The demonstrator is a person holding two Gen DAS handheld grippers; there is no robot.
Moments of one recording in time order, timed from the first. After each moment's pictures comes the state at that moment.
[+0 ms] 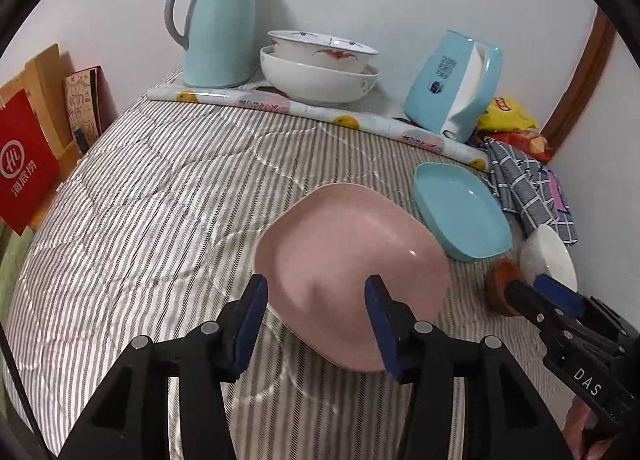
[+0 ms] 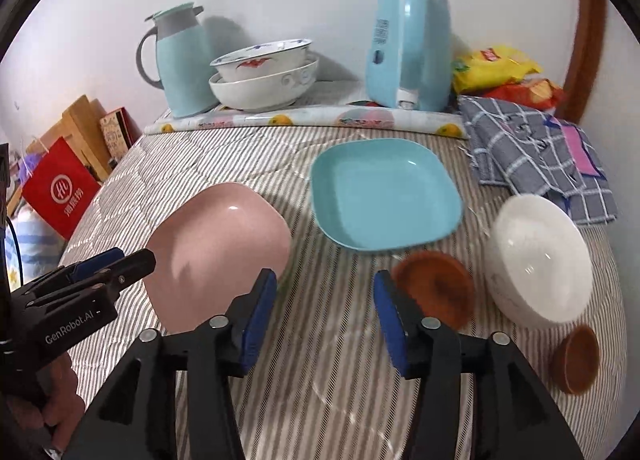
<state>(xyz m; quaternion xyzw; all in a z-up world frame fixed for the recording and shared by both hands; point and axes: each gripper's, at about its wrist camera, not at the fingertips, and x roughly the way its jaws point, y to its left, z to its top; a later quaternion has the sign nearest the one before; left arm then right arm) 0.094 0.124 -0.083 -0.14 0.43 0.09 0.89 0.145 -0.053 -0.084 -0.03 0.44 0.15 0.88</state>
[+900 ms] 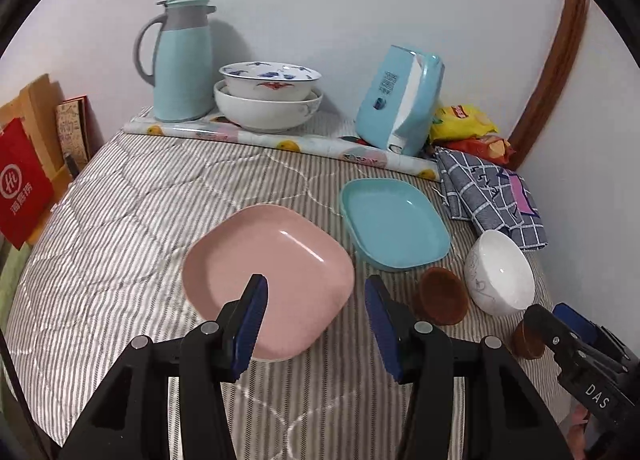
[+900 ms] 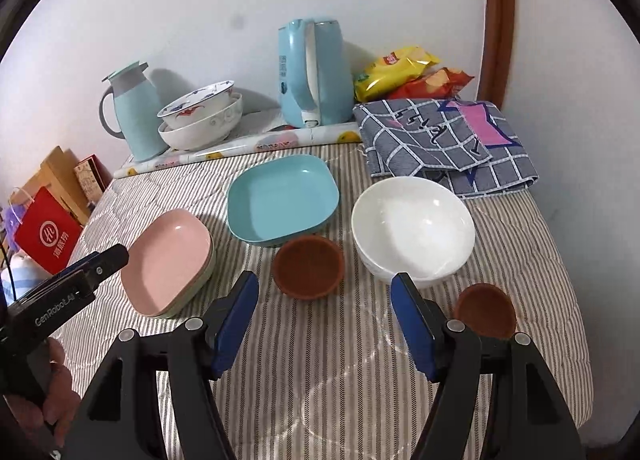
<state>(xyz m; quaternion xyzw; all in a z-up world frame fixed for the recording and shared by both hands) 0.095 0.051 -0.042 -0.13 0.40 0.08 0.90 0.117 -0.152 -0.047 0.02 0.43 0.09 0.90</state>
